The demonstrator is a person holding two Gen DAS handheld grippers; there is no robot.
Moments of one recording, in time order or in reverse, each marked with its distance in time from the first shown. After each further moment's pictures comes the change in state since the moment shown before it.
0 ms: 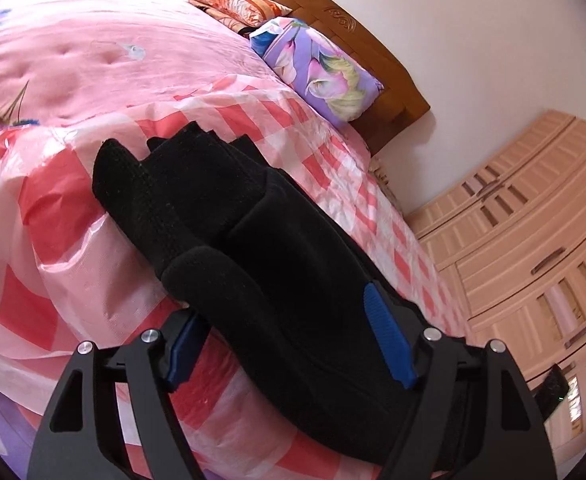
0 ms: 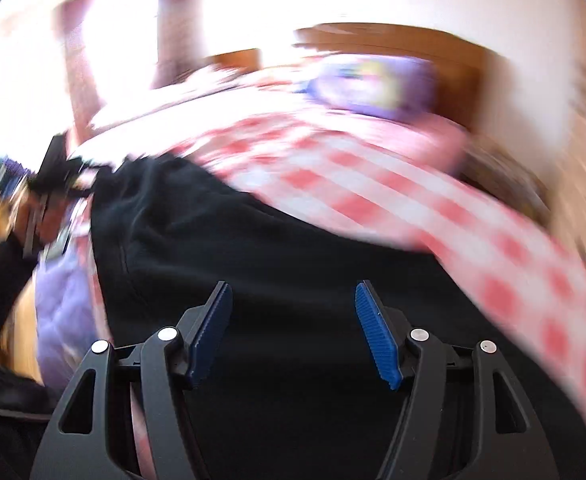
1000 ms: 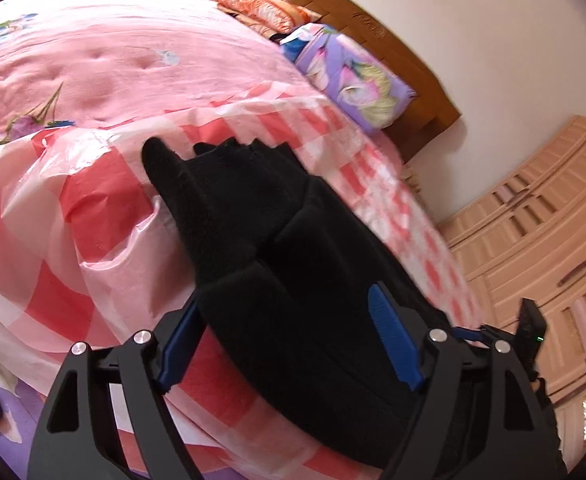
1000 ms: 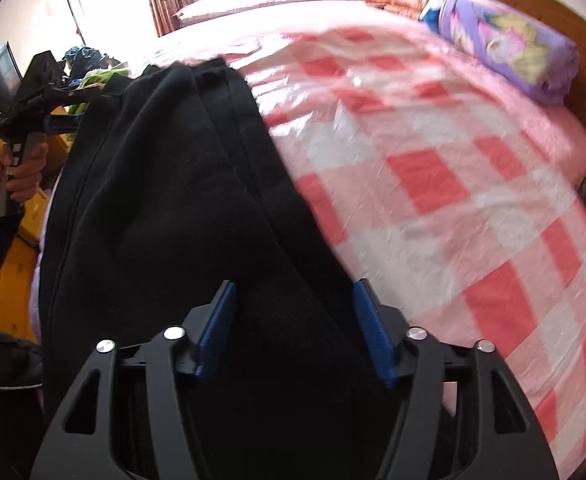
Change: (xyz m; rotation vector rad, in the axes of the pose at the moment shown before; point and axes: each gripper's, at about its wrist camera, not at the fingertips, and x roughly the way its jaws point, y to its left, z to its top) left arm -0.005 0.005 0.001 -0.023 -0.015 0.159; right arm 0.162 -0.011 0.061 -0.178 0.289 0.247
